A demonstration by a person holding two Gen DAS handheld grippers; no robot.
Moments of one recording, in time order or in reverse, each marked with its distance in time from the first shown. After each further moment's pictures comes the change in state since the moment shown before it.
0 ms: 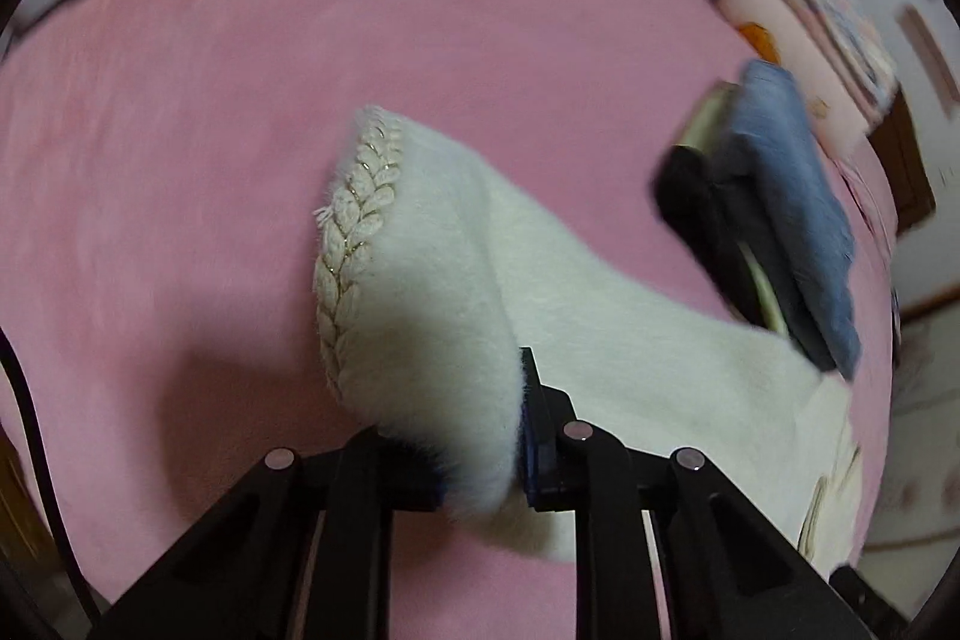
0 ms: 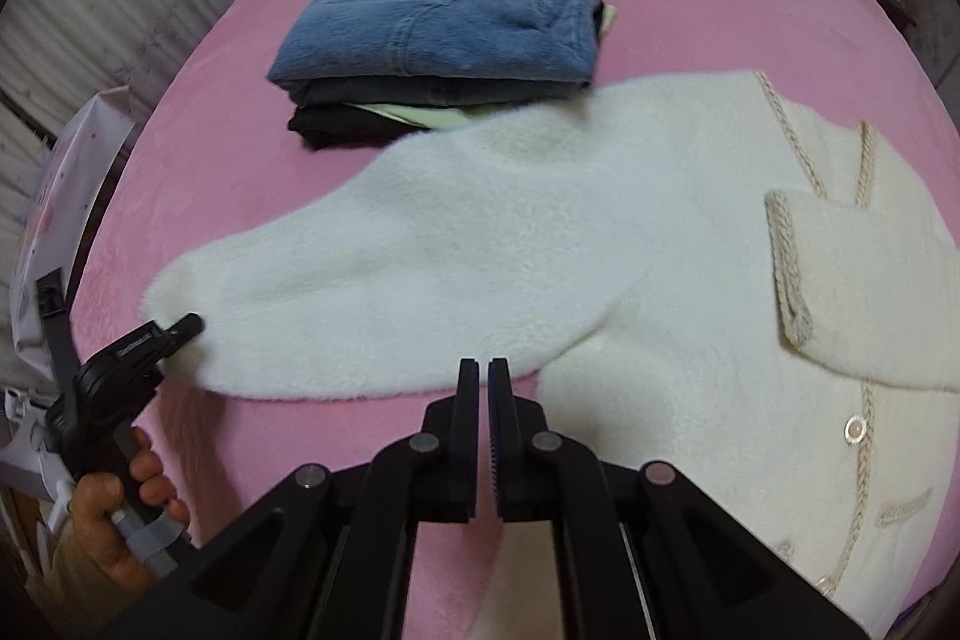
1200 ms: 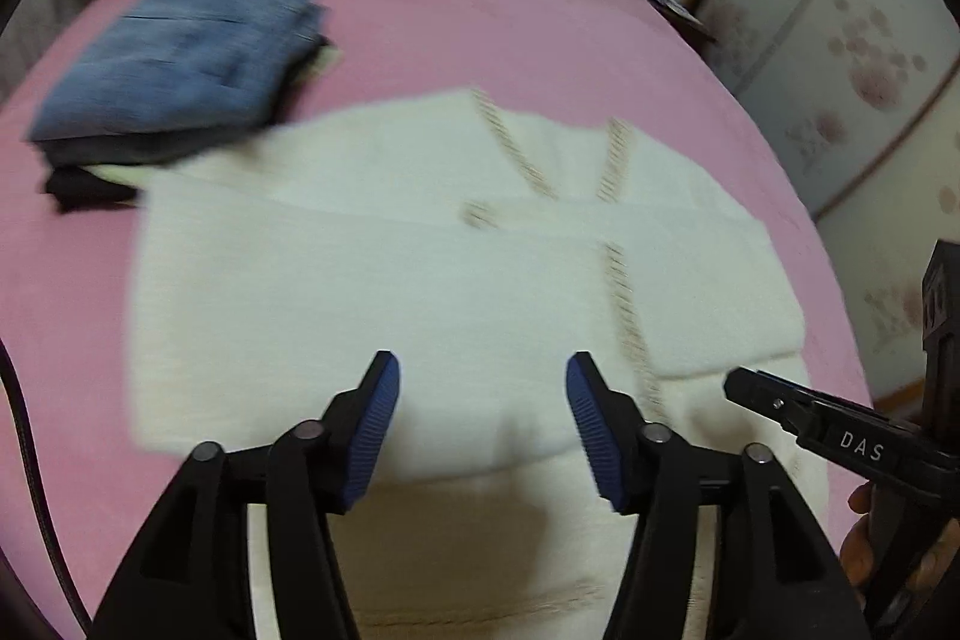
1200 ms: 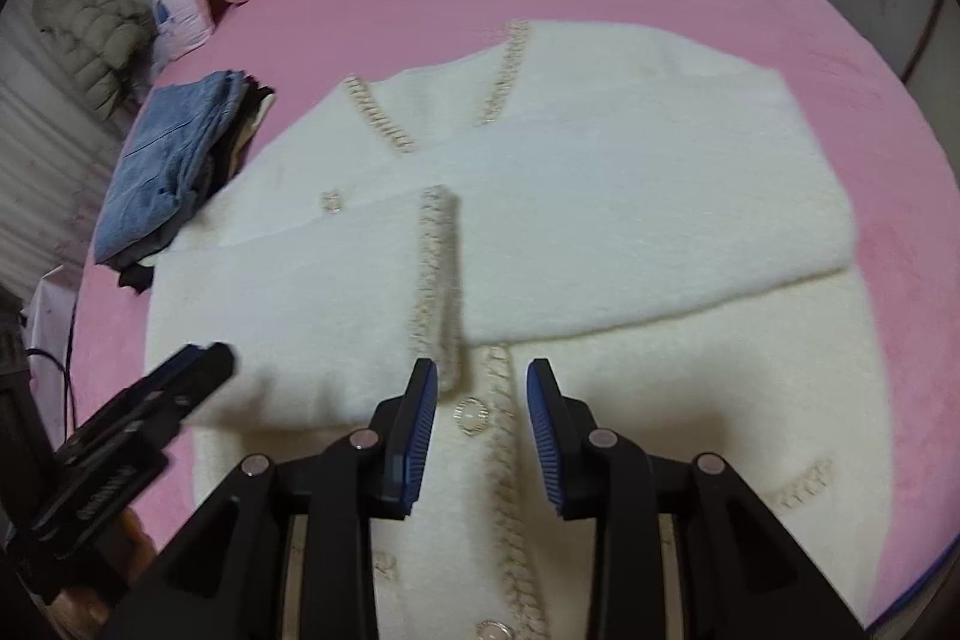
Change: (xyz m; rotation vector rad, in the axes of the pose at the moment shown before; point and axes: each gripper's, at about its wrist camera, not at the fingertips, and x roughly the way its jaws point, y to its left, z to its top) left arm -0.005 -0.350 -0.205 0.700 0.110 -0.251; right arm -0.053 -0.312 -0.067 0.328 -0.129 -0.013
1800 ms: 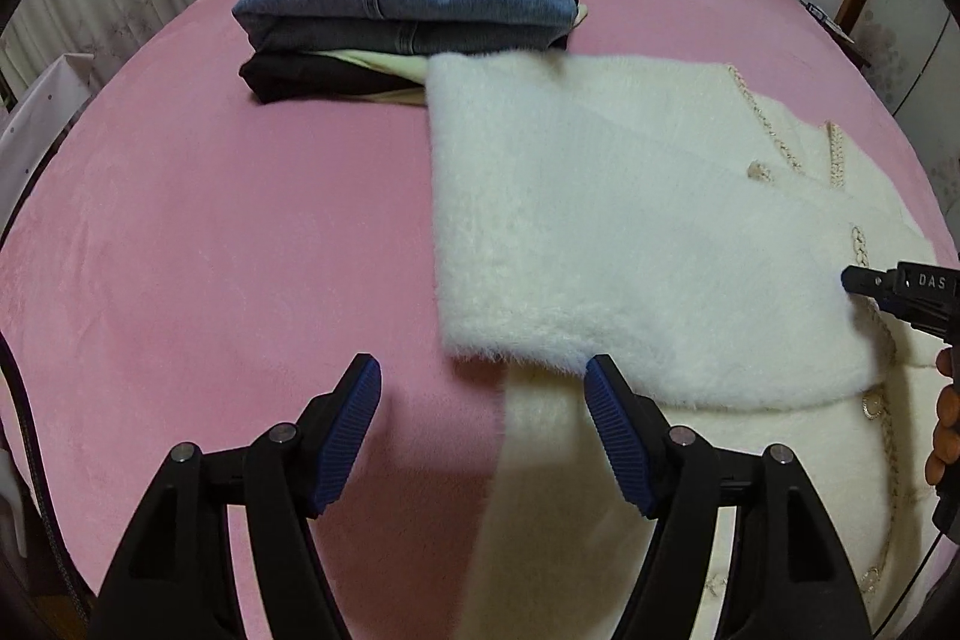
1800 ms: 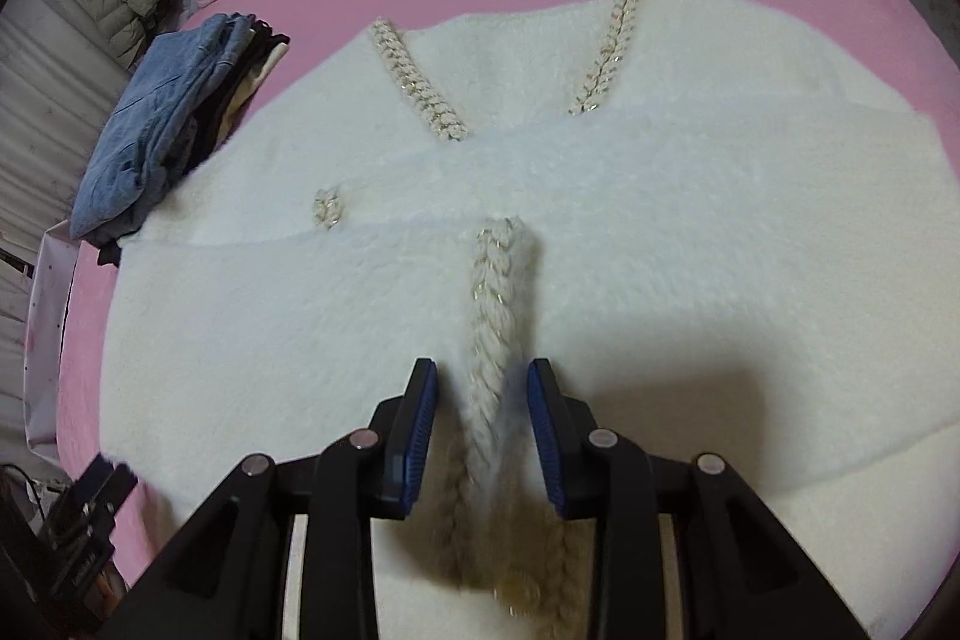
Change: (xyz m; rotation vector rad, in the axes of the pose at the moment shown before) left arm 0.013 0.114 -0.052 -0.134 0.026 0.322; right arm 0.106 0.018 0.048 -0.098 0.072 0.045
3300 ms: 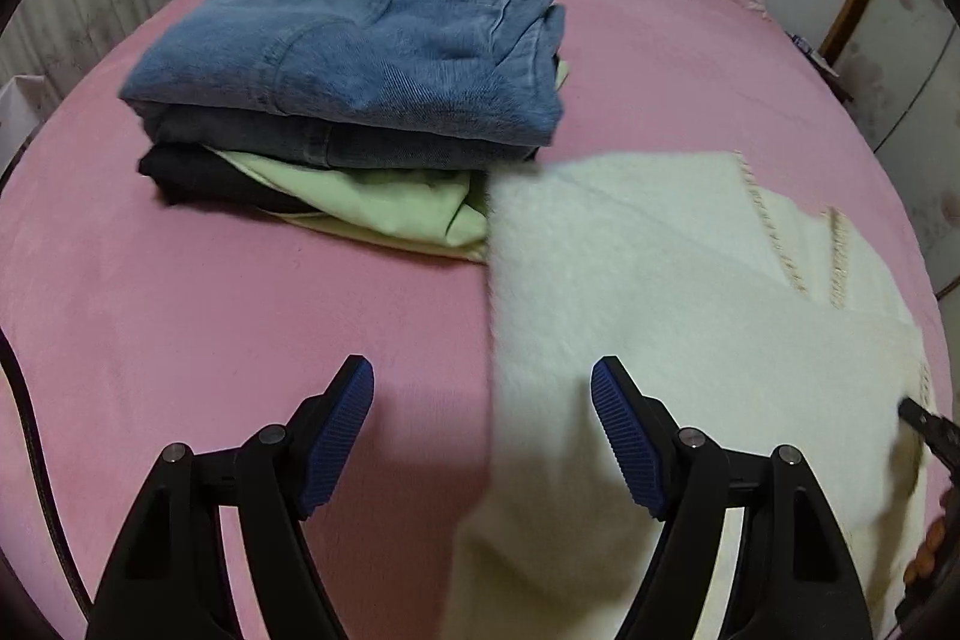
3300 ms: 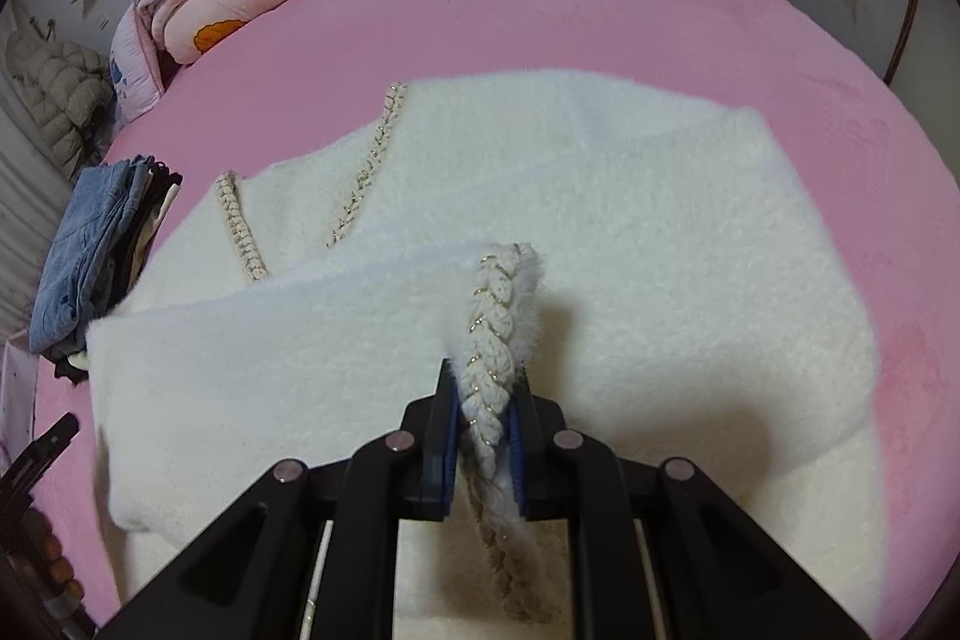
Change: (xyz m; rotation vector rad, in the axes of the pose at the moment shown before) left arm 0.053 -0.026 0.103 -0.012 -0.025 -0.103; right arm -0.055 -0.095 0.003 0.164 -0.220 -0.137
